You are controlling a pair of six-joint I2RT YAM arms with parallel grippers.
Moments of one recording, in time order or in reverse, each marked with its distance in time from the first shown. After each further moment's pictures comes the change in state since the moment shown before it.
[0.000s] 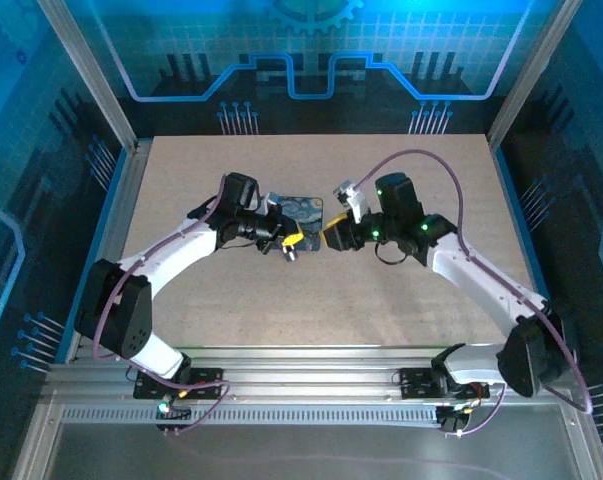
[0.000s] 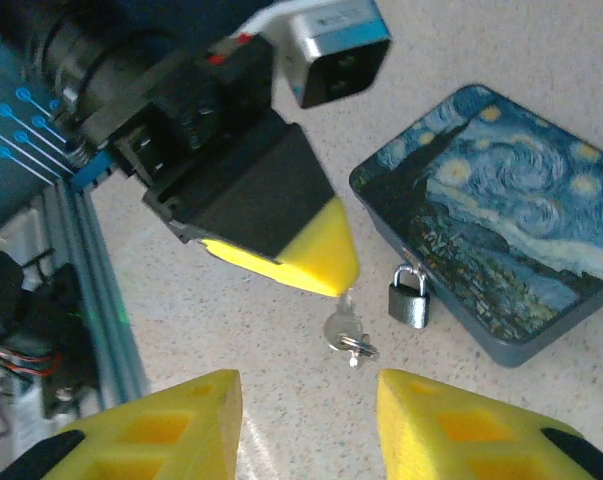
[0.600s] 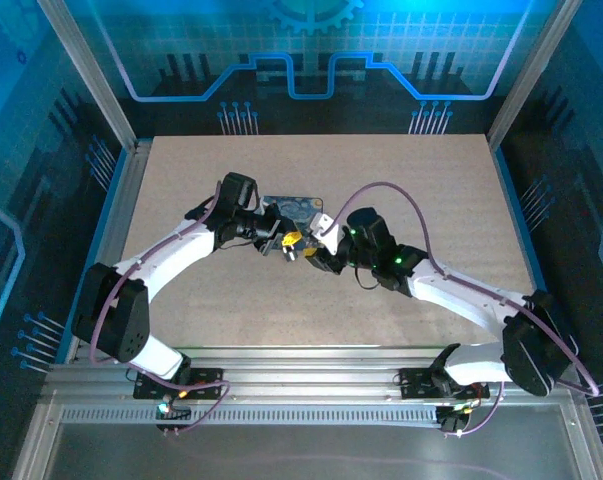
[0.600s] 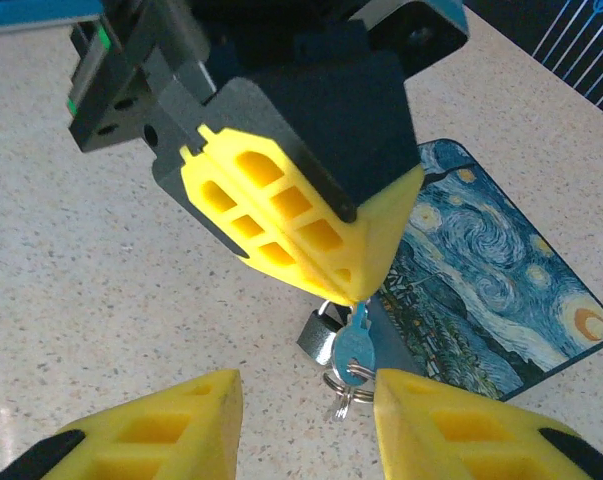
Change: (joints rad) left arm 0.000 -0.023 0.000 -0.019 -0.022 -0.163; right arm 0.217 0.031 -0.192 0.323 0.359 -0.305
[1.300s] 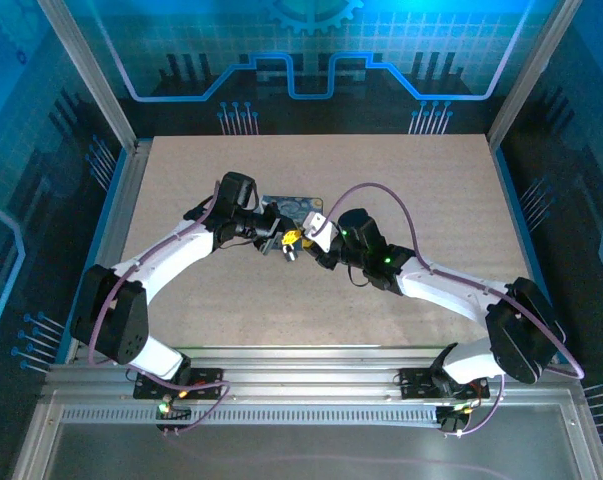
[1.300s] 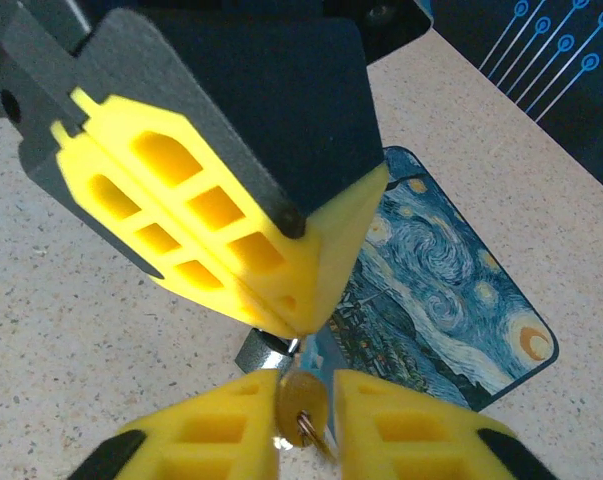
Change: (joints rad) left arm 0.000 -0.011 0.000 0.009 -0.002 -0.026; right arm 0.015 0.077 0.000 0.112 0.108 -0.050
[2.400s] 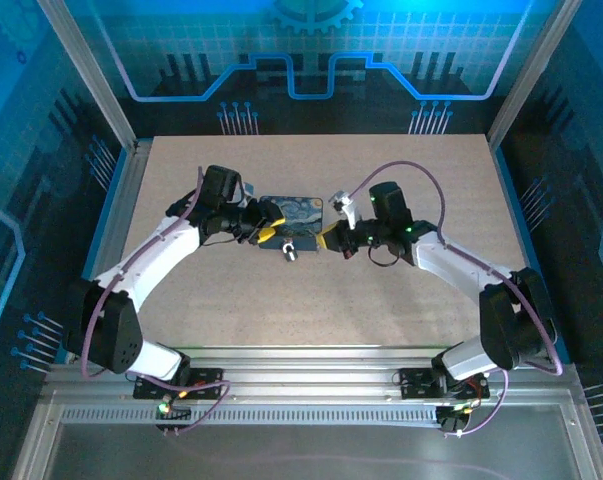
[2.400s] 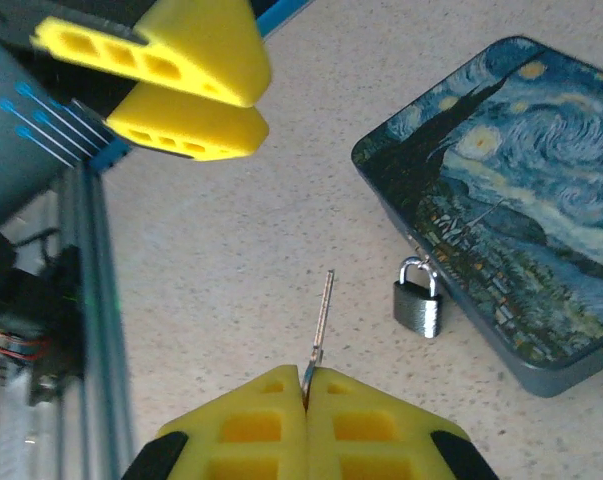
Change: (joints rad) left arm 0.070 -0.064 0.060 -0.196 -0.185 0.295; right arm -0.310 0.076 0.097 -0.193 -0.682 0.392
